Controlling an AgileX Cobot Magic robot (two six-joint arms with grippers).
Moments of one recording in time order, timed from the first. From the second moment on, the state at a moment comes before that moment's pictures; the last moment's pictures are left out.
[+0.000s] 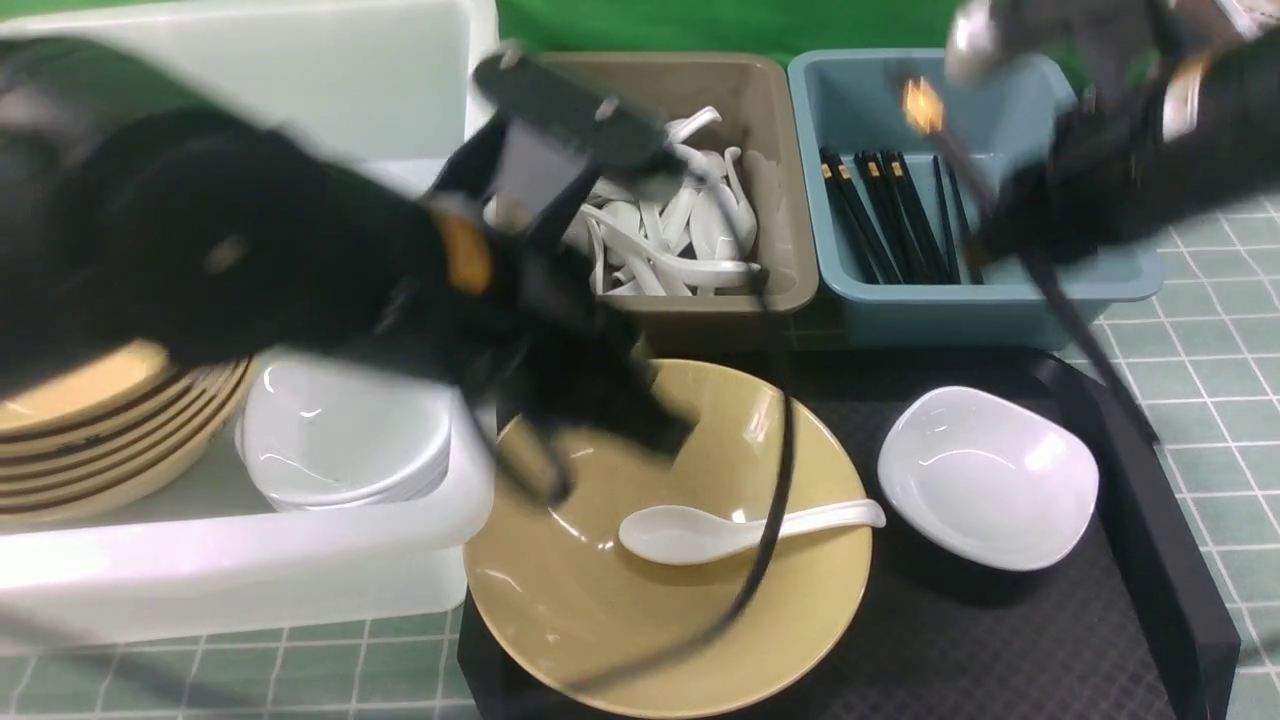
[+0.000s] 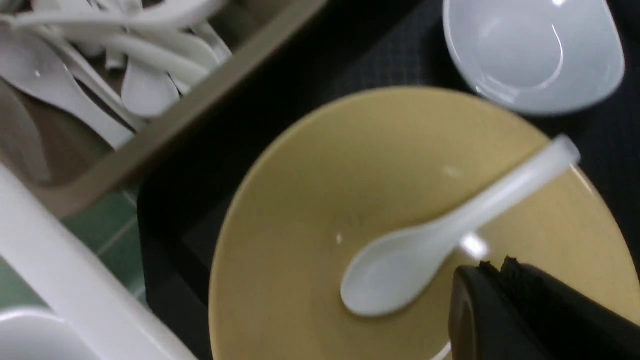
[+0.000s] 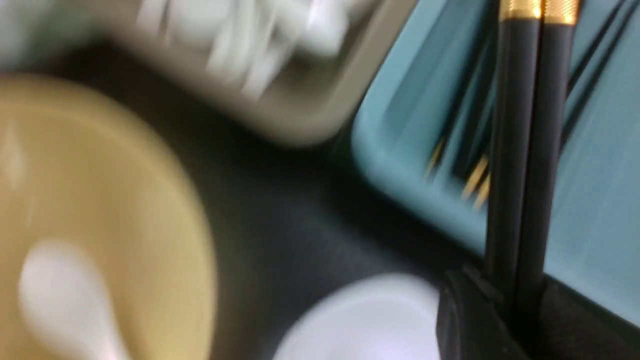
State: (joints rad) right arm 0.35 1.50 -1.36 -0.04 0.77 -0.08; left arm -0.69 1.40 -1.20 -0.03 0.71 0.06
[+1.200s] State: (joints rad) right arm 0.14 2.25 -1.96 -0.04 0.65 0.17; left arm -0.57 1.53 -1.44 0.00 0.67 0.09
